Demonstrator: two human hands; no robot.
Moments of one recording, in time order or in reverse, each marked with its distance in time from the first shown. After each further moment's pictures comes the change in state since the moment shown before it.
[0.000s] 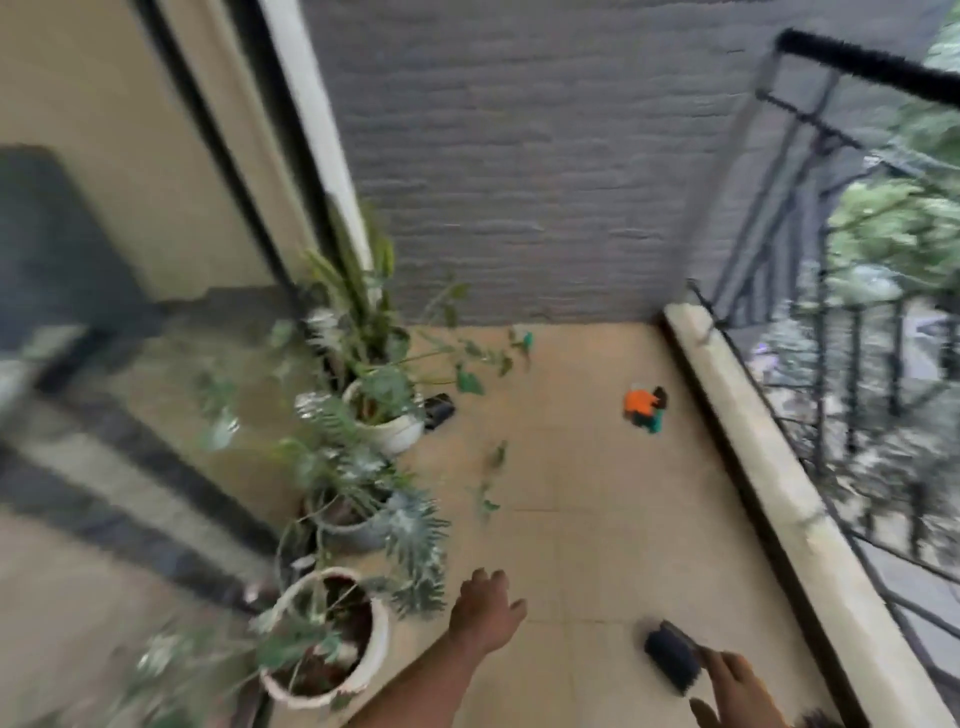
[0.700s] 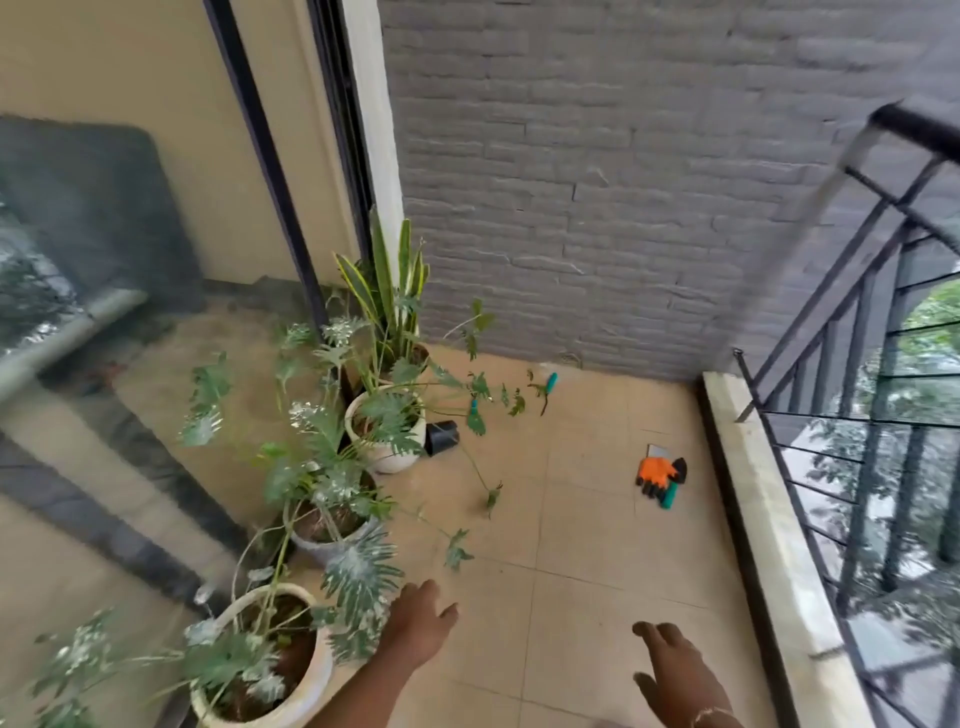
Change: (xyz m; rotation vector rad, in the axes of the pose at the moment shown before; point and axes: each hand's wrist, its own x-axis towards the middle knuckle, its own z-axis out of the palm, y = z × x) left_hand 0.062 0.022 -0.032 -0.296 0.152 -0.259; right_hand 0.156 0.017 -0.076 -0.024 -0.216 -0.210
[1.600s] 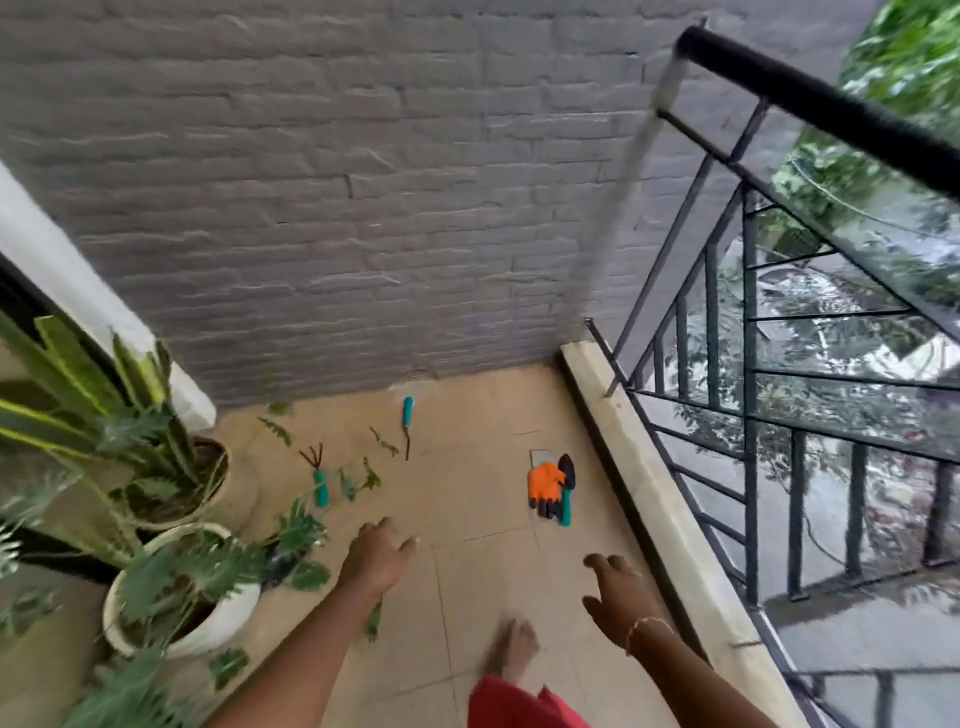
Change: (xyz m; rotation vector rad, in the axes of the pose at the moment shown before) left_hand 0.340 0.323 -0.111 0.218 -0.085 0.228; right_hand 0.304 0.084 -0.190 0.158 0.003 0.362
